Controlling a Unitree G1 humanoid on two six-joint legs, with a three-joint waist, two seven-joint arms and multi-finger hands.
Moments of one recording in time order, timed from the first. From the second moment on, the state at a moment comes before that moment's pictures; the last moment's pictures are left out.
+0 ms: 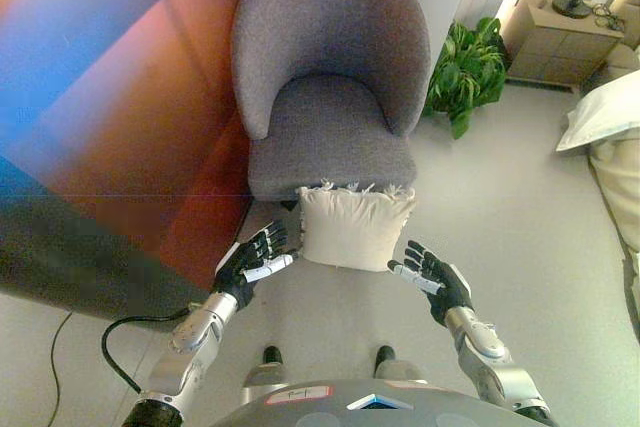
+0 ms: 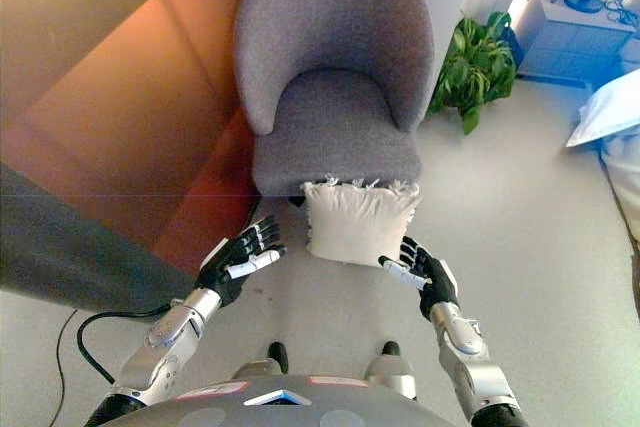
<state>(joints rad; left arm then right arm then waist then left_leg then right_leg) 0.26 0.40 -0.24 0.19 -0.49 -0.08 -0.16 0.30 -0.35 0.20 0.22 0.42 0.06 -0.06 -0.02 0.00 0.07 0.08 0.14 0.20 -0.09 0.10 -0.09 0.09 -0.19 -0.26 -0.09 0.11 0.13</state>
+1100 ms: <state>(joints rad) 0.29 0.41 -0.26 0.19 -0.48 -0.15 -0.19 0.27 -0.39 0.22 0.30 0.38 0.03 0.01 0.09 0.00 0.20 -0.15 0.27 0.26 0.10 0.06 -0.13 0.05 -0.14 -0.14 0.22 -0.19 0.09</state>
